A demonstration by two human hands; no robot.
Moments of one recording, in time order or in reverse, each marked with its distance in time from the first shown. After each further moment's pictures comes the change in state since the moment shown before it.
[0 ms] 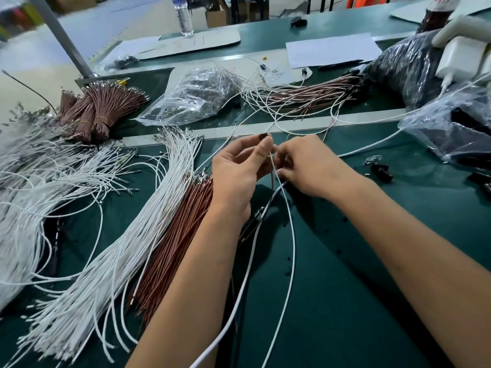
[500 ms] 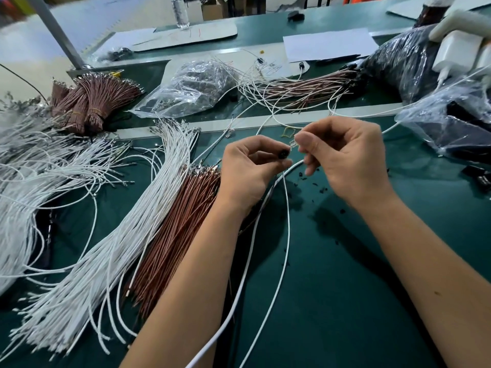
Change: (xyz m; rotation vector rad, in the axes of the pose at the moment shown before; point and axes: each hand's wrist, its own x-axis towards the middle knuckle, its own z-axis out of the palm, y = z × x) left_hand -0.001 -0.013 -0.002 0.372 -0.190 0.175; right_hand -0.047 0.015 -0.005 0.982 0.511 -0.124
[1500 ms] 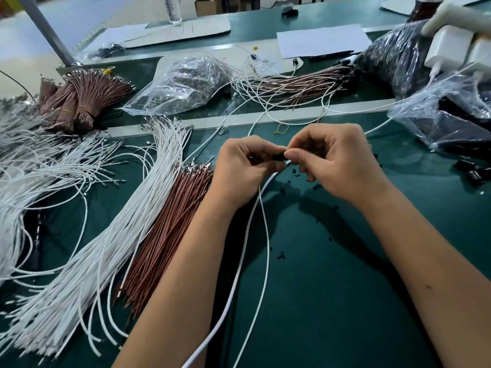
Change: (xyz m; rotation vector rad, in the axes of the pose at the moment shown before) left_hand 0.002 0.004 -0.005 0.180 -0.141 0.094; right_hand 0.001 0.001 -0.015 -0.362 -0.231 -0.071
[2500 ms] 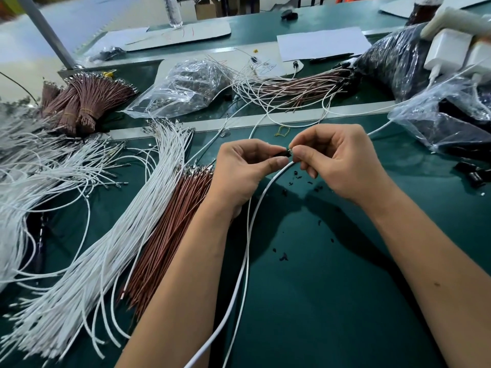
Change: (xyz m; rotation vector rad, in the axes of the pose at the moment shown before) left_hand 0.000 -0.005 0.000 -0.264 0.035 -0.124; right_hand -0.001 0.002 0.000 0.174 -0.001 0.103
